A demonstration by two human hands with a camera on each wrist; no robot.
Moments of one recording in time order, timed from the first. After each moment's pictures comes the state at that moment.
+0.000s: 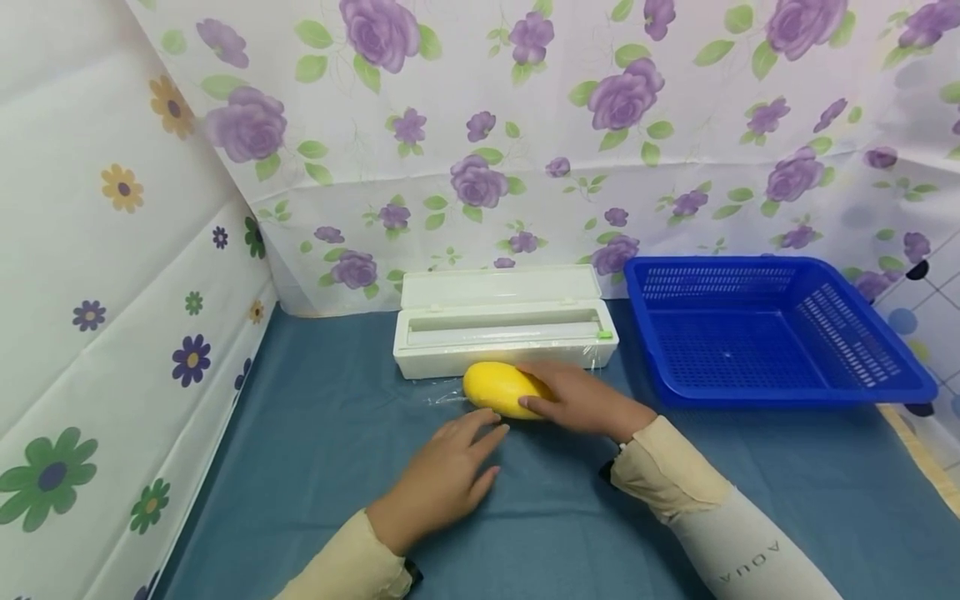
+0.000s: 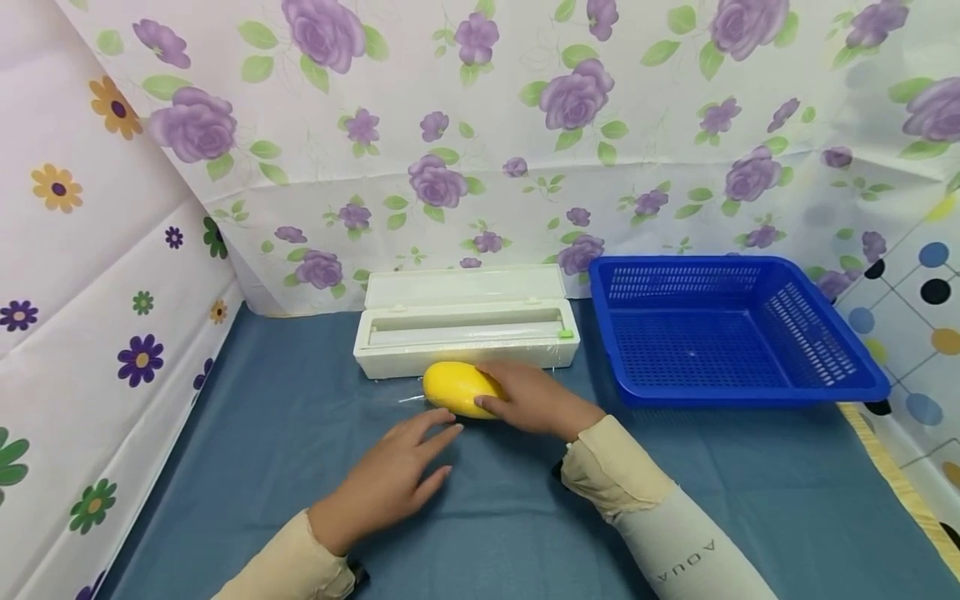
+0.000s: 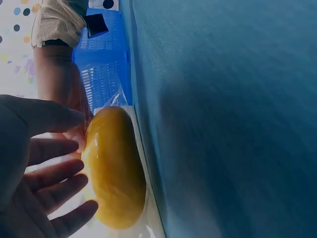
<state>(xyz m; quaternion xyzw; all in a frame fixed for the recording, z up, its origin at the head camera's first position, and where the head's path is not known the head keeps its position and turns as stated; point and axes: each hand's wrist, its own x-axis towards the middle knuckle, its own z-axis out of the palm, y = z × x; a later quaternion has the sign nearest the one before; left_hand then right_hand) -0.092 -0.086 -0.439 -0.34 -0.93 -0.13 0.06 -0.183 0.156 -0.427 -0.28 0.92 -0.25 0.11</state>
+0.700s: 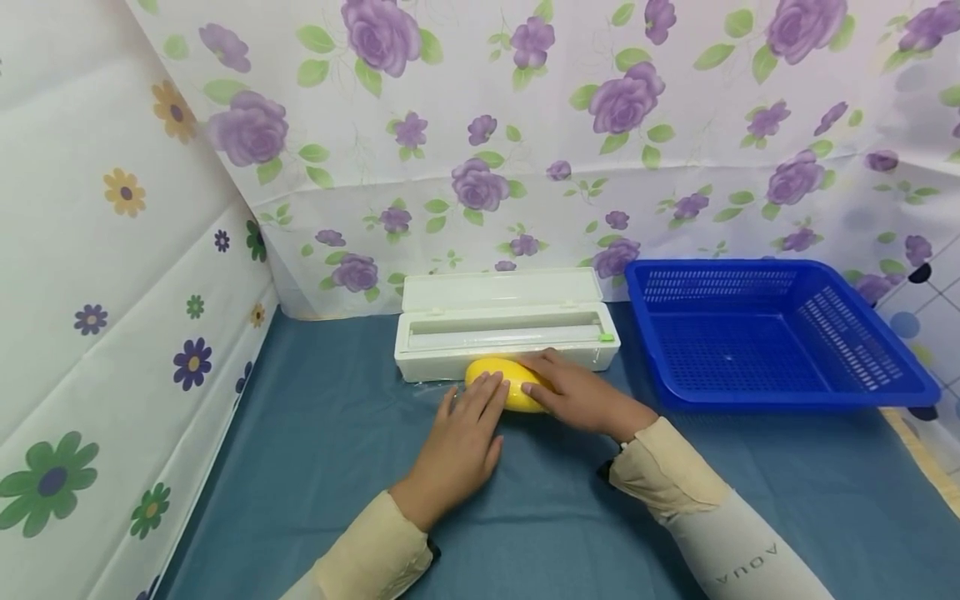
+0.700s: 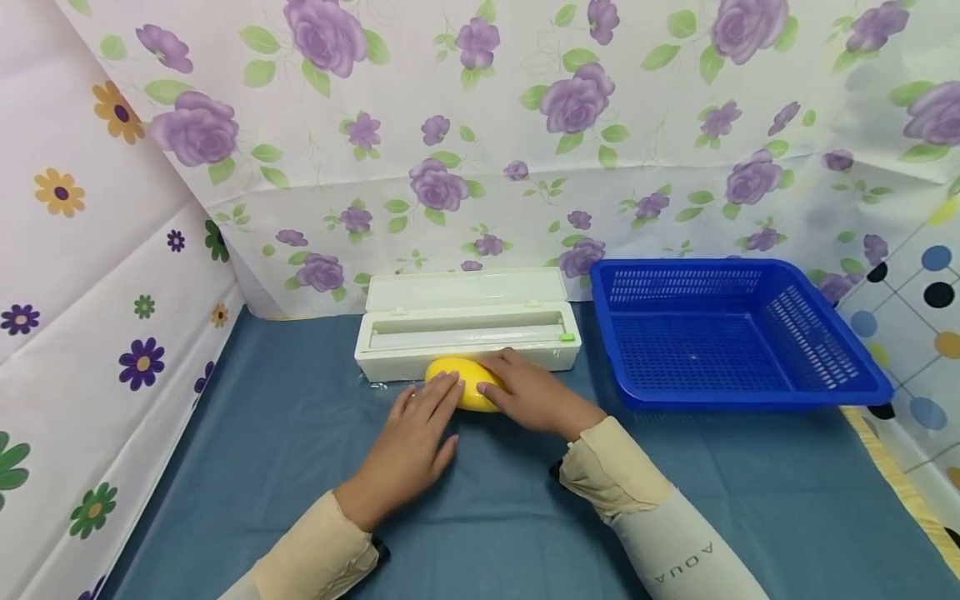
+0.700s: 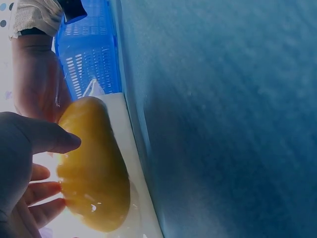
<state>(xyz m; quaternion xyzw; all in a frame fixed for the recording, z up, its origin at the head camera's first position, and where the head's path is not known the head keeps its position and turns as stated) -0.118 -0.070 -0.450 -0.29 -0.94 -0.09 0.15 -0.187 0.158 -0.424 -0.29 0.91 -0.29 0.09</state>
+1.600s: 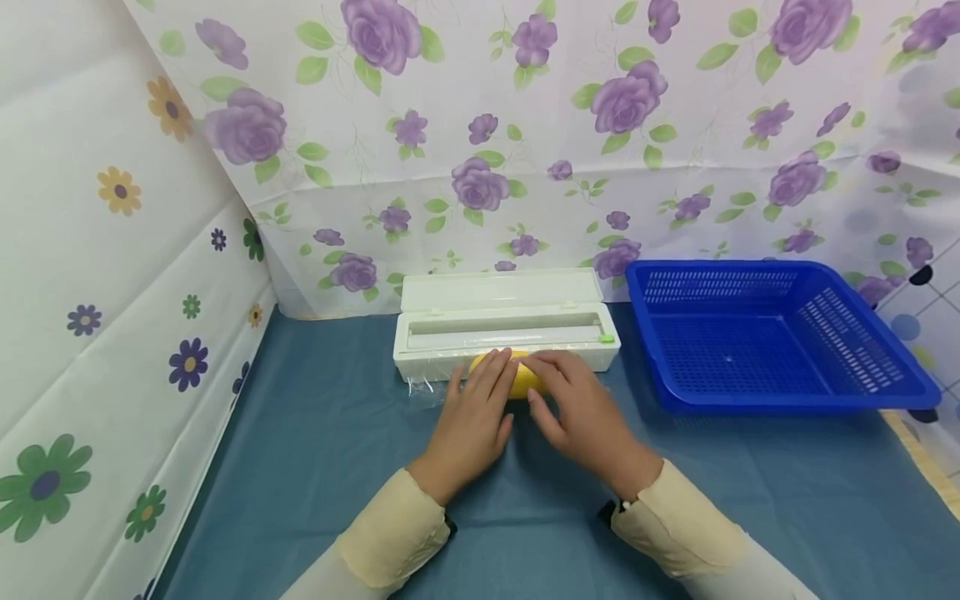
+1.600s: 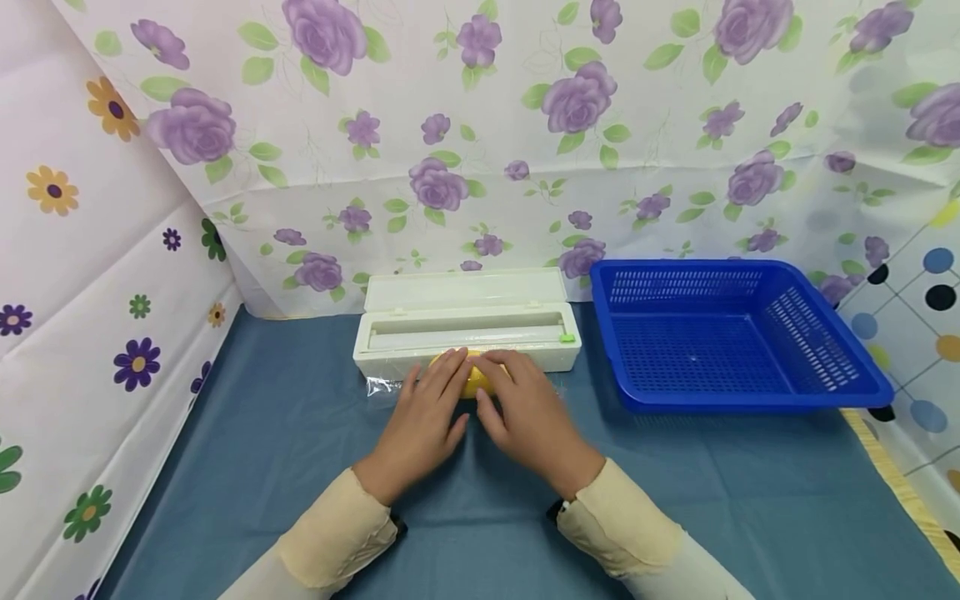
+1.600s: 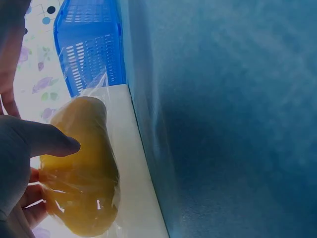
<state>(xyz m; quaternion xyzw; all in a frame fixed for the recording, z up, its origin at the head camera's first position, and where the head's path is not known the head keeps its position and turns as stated) -0.144 -0.055 -0.449 -0.29 -0.93 -0.12 0.21 -0.141 0.139 -0.411 -0.30 0.89 -0.25 -0.24</state>
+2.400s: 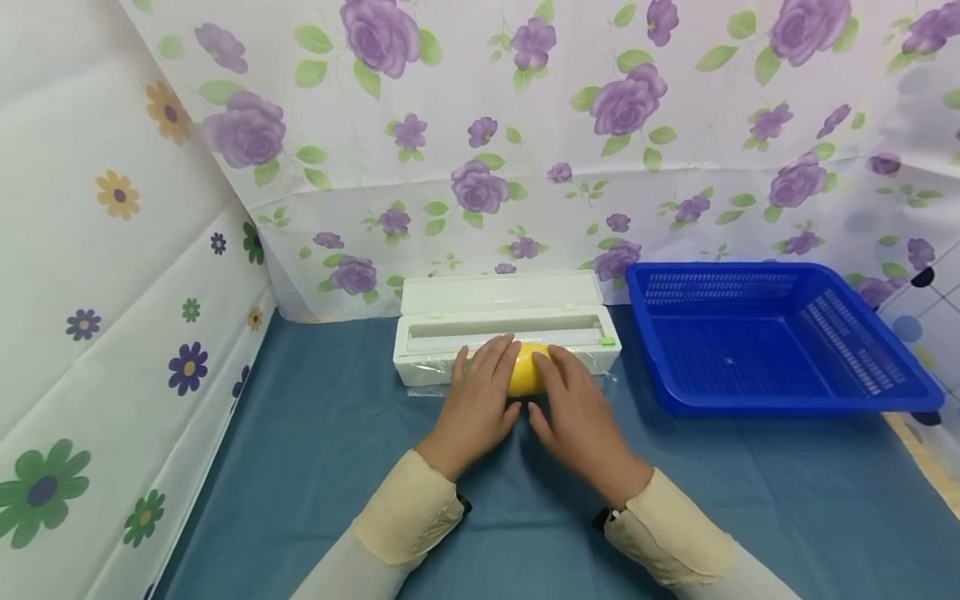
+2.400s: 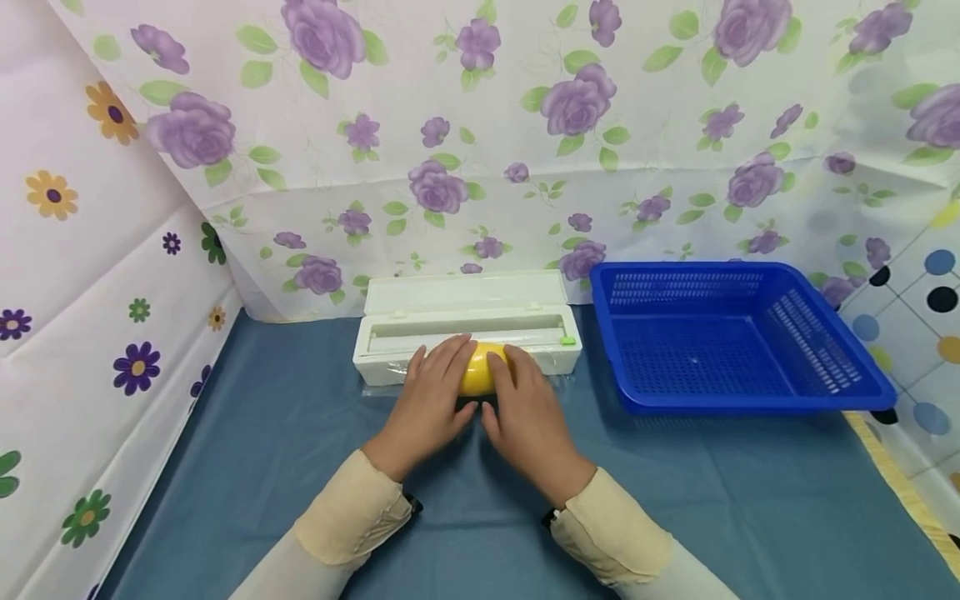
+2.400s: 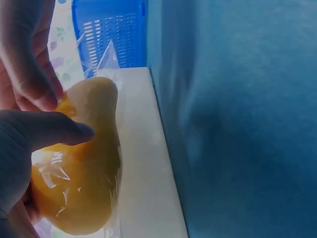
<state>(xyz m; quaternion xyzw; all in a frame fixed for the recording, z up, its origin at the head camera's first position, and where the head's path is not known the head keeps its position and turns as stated) -0.170 -0.044 -0.438 -0.27 -0.93 -0.11 0.21 -0.141 0.132 -0.430 -0.22 0.94 -0.17 -0.22</state>
